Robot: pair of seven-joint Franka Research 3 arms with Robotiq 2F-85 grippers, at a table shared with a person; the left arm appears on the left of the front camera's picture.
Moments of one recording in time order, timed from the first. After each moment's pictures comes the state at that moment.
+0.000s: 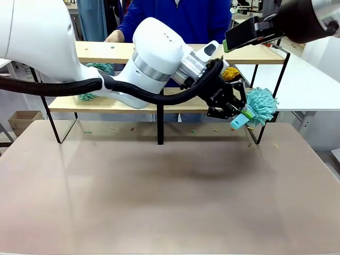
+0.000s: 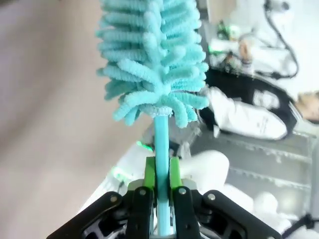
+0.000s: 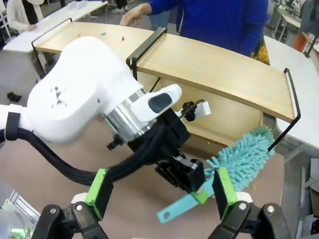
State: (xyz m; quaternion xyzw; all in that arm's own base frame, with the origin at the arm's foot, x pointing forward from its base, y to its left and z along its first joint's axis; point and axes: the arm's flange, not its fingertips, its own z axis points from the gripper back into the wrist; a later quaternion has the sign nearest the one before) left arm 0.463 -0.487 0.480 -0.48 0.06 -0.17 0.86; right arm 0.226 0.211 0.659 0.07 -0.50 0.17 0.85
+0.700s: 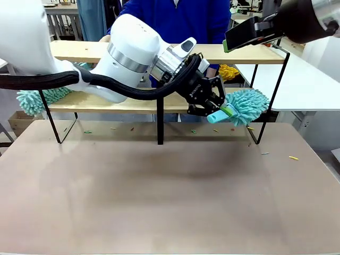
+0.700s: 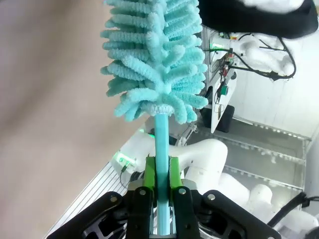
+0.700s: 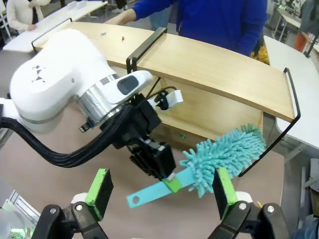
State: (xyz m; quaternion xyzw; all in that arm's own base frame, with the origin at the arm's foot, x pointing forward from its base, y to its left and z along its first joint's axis) left arm 0.462 -0.431 0.489 -0.47 0.08 -0.15 0.86; right arm 0.226 0.211 0.659 0.07 -0.50 0.17 0.85
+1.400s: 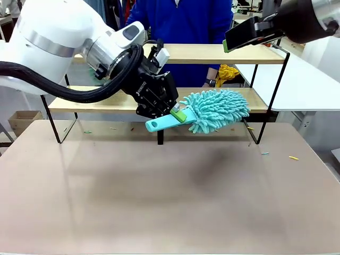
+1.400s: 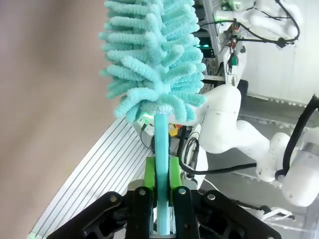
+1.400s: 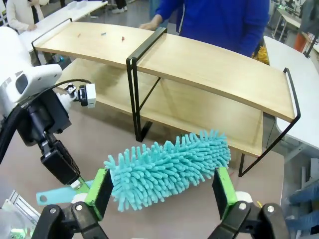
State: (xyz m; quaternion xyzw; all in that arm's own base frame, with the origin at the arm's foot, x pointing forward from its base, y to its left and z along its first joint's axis) left arm 0.382 -0.315 0.530 -0.46 0.06 -0.23 0.86; right arm 0.226 0.211 0.659 0.07 -0.50 0.17 0.85
